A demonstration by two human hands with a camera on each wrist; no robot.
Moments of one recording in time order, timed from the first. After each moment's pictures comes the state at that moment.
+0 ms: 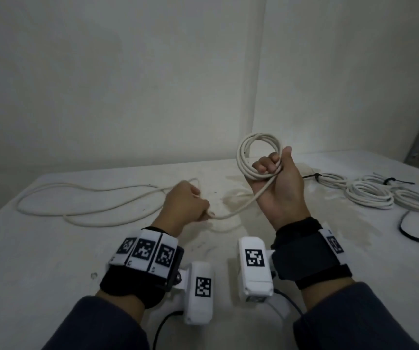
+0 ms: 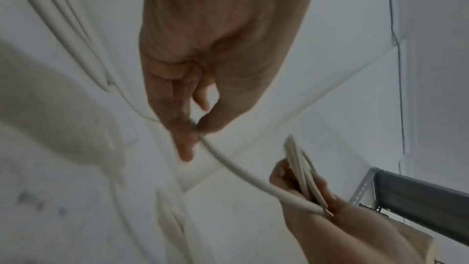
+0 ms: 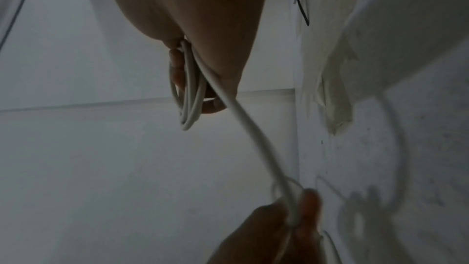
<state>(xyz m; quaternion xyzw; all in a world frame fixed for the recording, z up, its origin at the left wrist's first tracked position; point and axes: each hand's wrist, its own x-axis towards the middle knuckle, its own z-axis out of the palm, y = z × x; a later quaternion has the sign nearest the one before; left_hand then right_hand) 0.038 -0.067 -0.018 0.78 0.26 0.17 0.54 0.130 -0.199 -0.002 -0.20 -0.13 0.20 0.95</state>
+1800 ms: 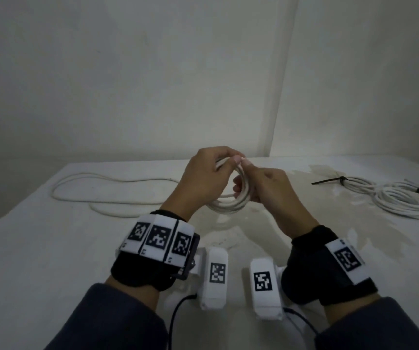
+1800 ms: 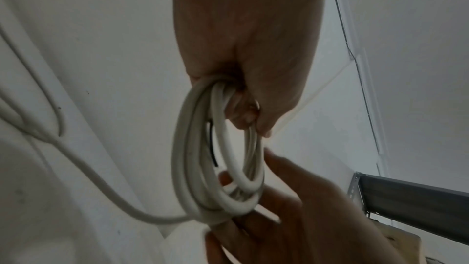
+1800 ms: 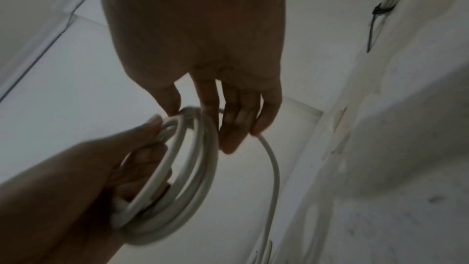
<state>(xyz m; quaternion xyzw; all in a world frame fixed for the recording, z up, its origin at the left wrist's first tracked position) 0.026 -0.057 0.013 0.84 0.03 0.33 0.43 0.099 -0.178 -0.013 -0.68 -0.32 0.07 0.65</state>
